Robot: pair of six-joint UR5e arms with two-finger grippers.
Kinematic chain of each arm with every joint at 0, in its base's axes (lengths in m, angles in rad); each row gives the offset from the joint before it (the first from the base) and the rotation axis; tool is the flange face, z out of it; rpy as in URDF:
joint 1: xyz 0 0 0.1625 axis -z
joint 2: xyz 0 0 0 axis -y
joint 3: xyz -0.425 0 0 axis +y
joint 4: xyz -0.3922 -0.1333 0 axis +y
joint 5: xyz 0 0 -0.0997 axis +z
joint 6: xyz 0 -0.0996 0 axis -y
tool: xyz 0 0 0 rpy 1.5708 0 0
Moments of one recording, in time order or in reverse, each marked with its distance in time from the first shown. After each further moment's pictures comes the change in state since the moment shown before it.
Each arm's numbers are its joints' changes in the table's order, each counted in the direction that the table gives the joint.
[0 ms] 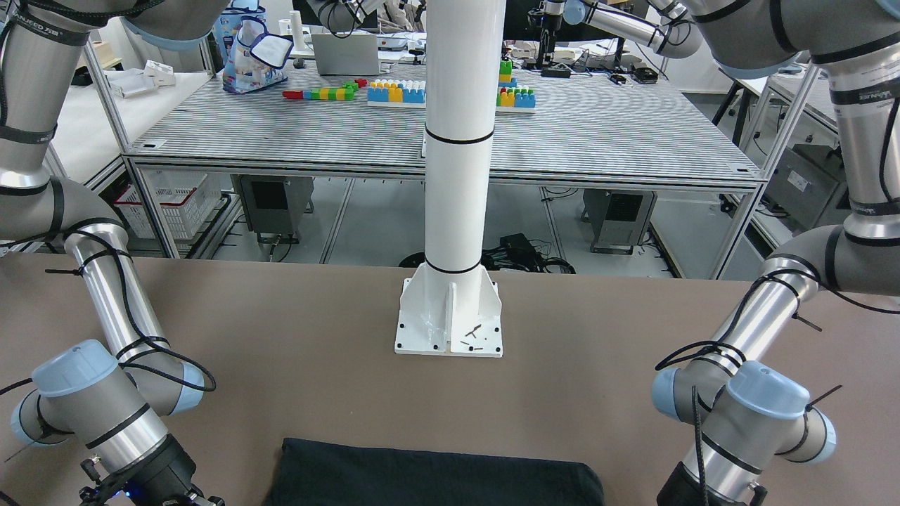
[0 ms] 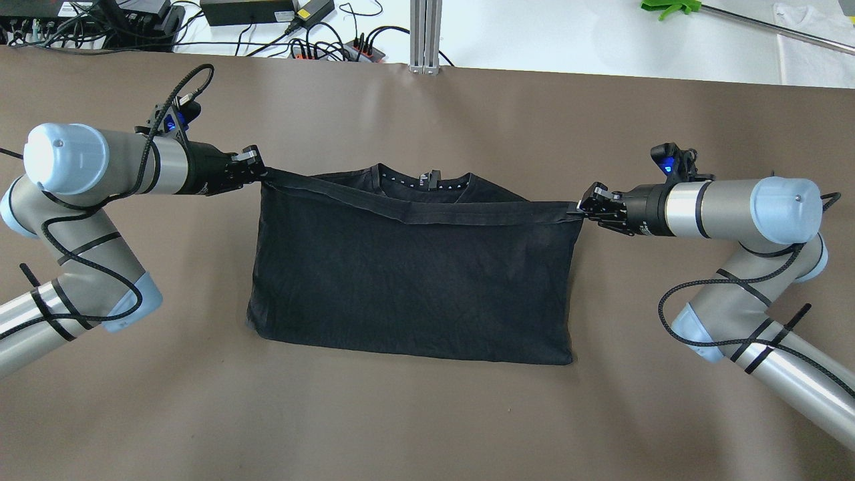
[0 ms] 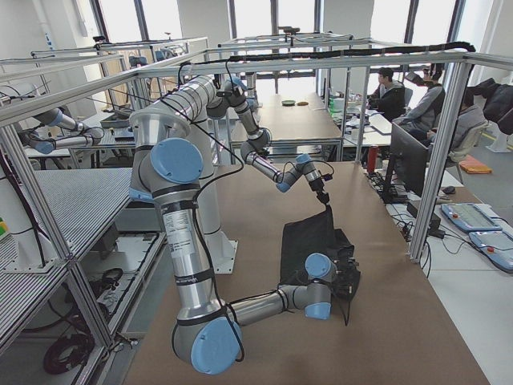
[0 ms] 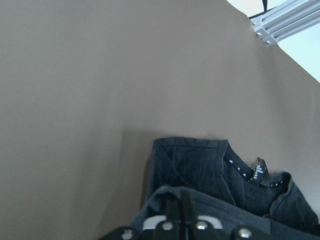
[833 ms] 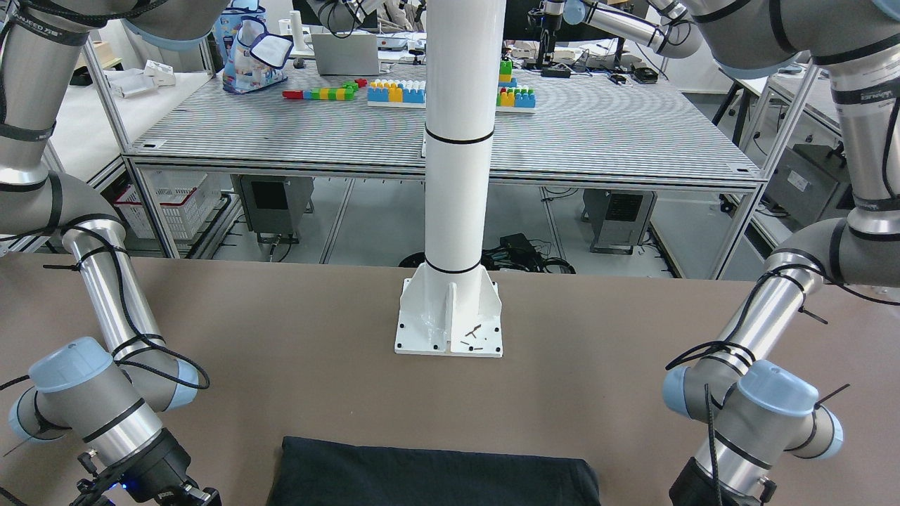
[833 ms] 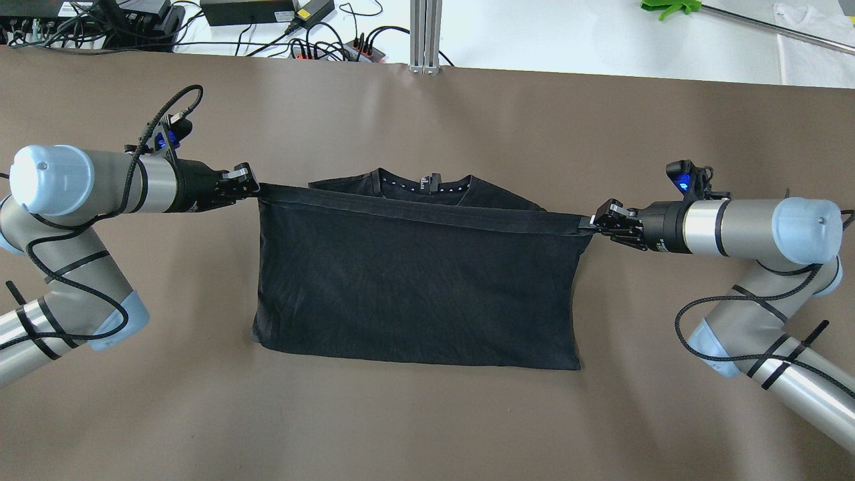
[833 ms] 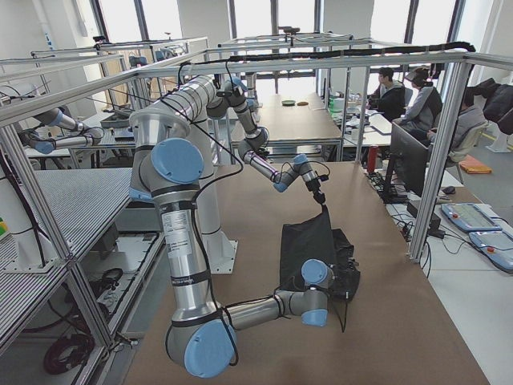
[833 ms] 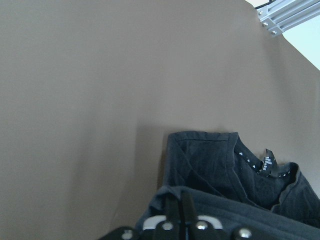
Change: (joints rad) left arm -0.007 0.061 0.008 0.053 0.004 0.007; right arm 0.009 -0.038 0.000 -0.050 -0.002 -0.002
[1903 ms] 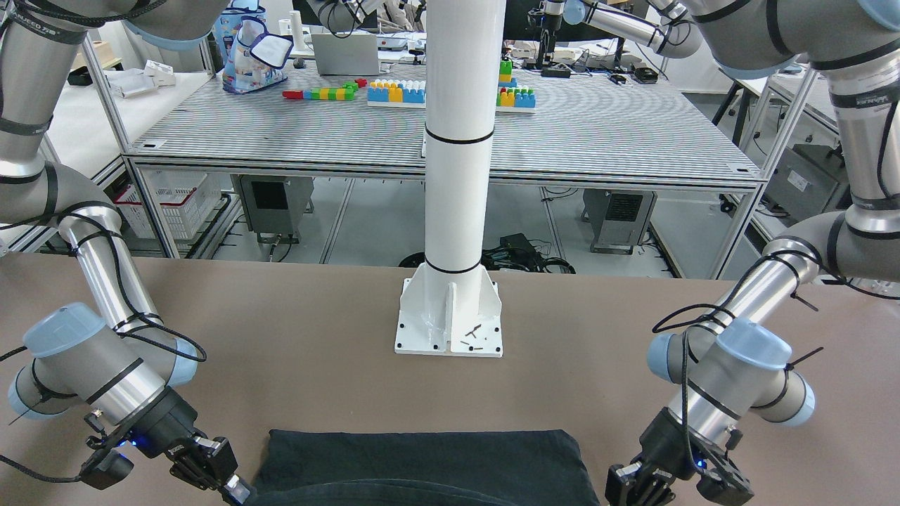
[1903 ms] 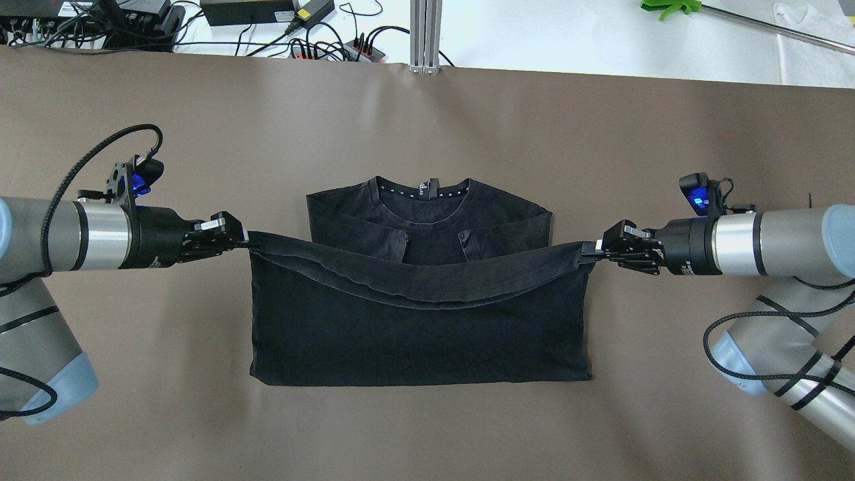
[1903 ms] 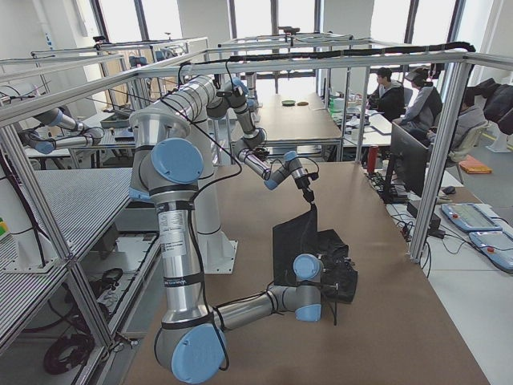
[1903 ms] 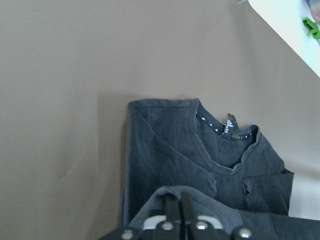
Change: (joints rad) left arm -0.066 0.056 0.149 0.000 -0.006 -0.041; right arm -0.003 -0.062 -0.118 -0.045 -0.088 0.046
